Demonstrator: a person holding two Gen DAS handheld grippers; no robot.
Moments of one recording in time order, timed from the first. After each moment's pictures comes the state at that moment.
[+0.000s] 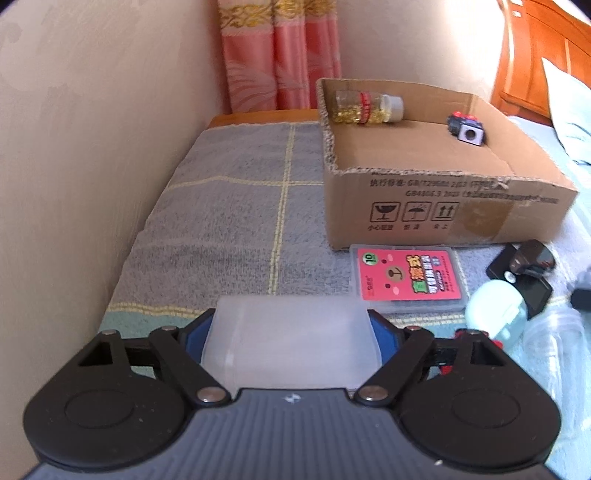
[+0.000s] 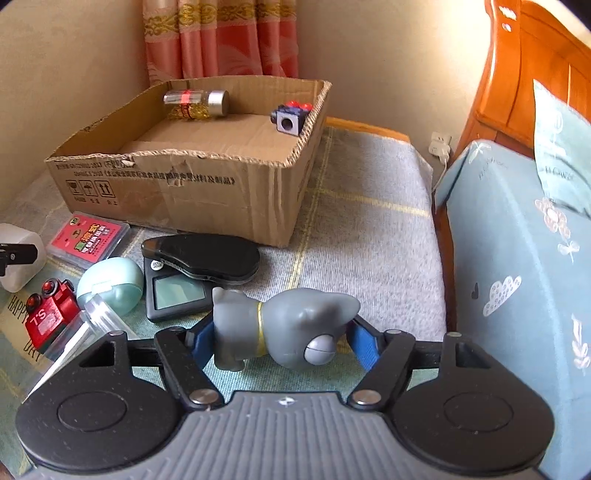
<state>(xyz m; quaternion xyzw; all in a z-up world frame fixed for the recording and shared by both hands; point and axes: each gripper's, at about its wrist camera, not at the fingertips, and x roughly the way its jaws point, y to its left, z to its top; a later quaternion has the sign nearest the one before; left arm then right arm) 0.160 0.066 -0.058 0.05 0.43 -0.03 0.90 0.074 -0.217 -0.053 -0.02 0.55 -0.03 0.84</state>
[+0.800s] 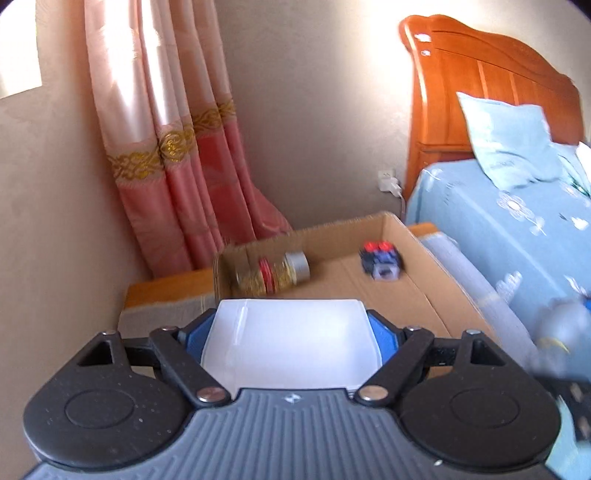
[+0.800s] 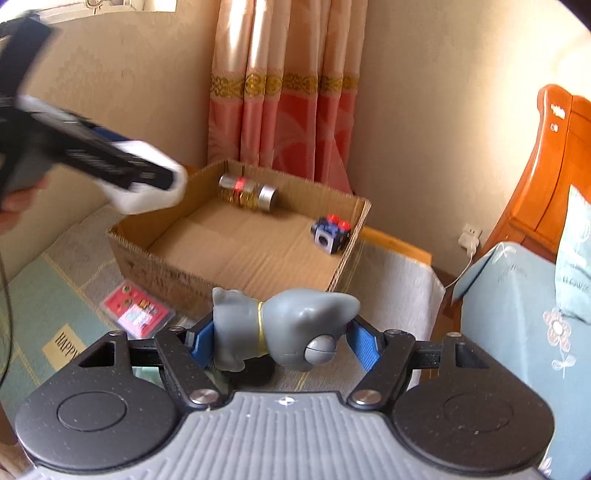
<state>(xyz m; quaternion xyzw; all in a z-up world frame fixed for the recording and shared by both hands) 0.264 -0.013 0.047 0.10 0.33 -0.16 0.93 0.120 -0.210 0.035 -0.08 0.48 0.06 0.87</state>
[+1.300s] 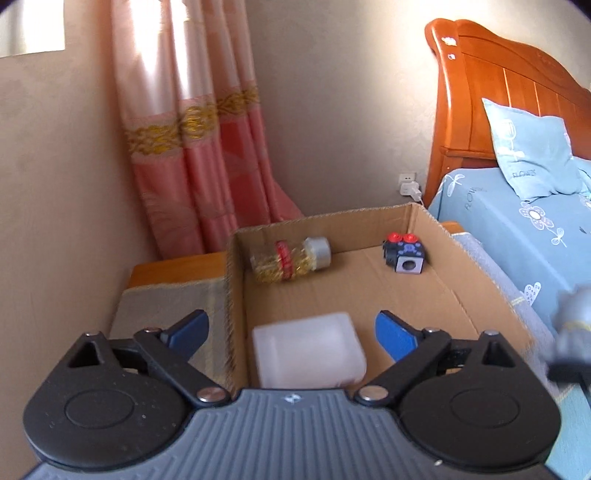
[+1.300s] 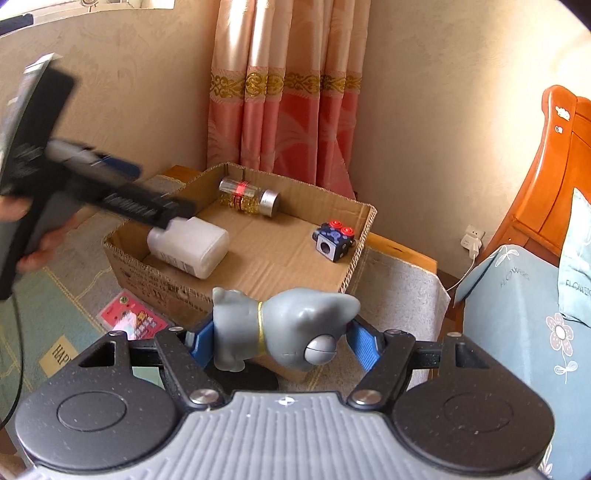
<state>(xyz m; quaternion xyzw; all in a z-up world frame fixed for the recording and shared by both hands) 0.251 0.003 0.015 0.07 0.32 -0.12 0.93 0.137 -0.203 0.030 -0.08 0.49 0.06 0.87</state>
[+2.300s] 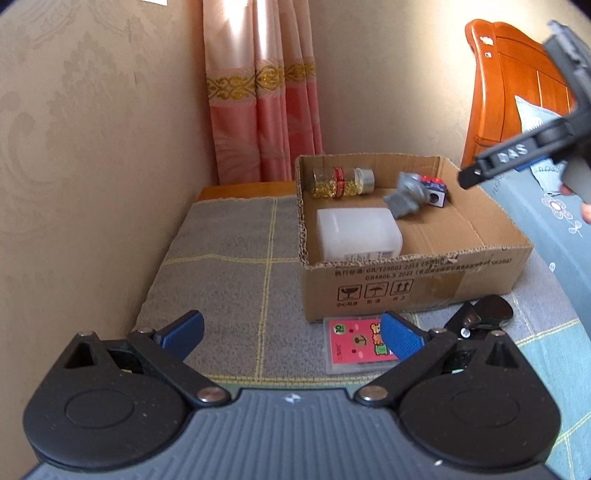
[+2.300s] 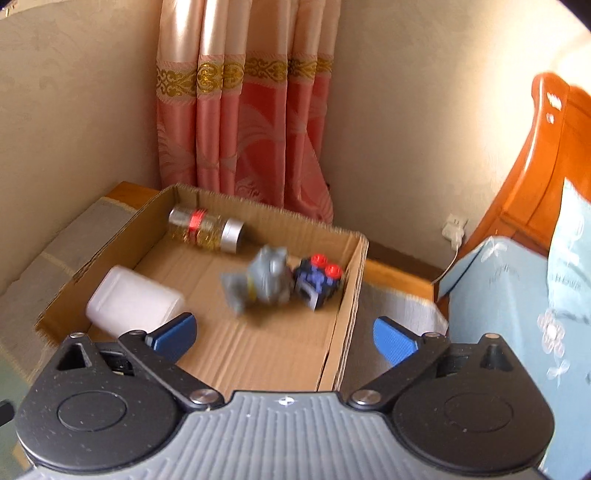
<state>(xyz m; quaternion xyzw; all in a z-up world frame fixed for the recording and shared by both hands) 0.147 0.055 -0.010 0.04 0.35 -0.05 0.93 0.228 -0.191 0.001 -0.07 0.52 0.00 0.85</state>
